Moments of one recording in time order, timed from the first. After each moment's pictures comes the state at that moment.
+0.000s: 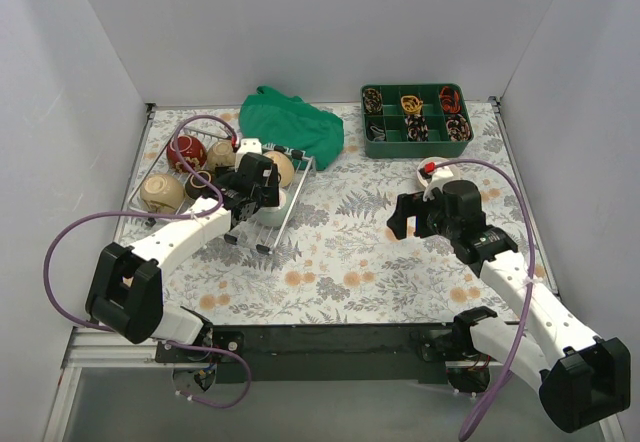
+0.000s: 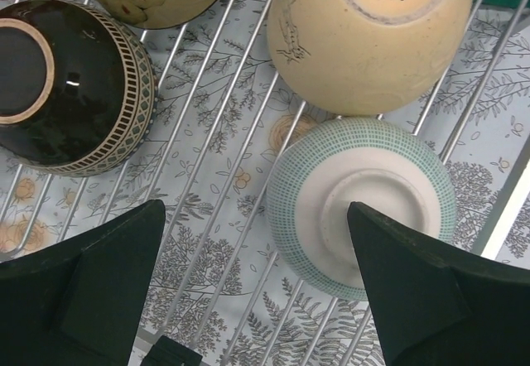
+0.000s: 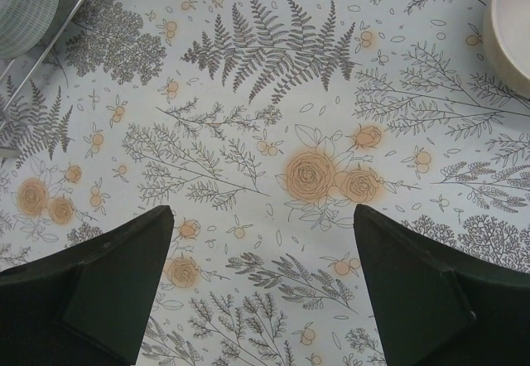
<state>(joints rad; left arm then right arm) -0.51 1.41 0.96 -0.36 -0.50 -0.37 0.37 0.91 0.63 -0.31 -0.18 0.19</state>
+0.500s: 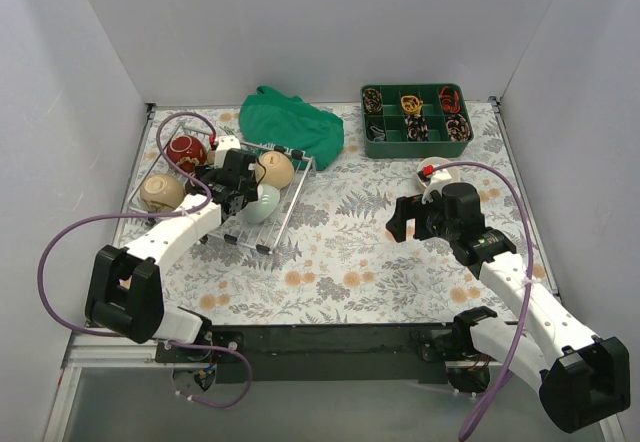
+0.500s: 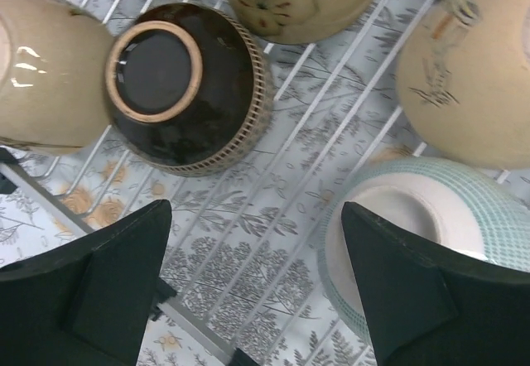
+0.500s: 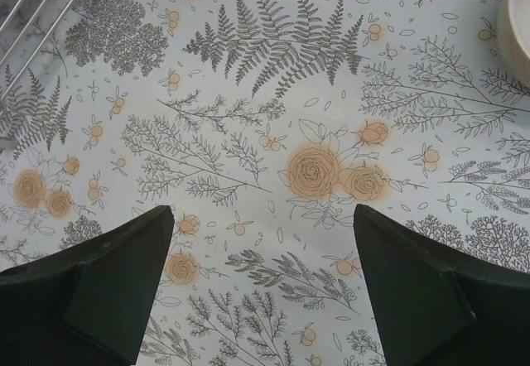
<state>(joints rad) -0.41 1.40 0.96 -0.41 -0.63 -0.36 0.37 0.90 0.61 -0.29 -0.20 0.18</state>
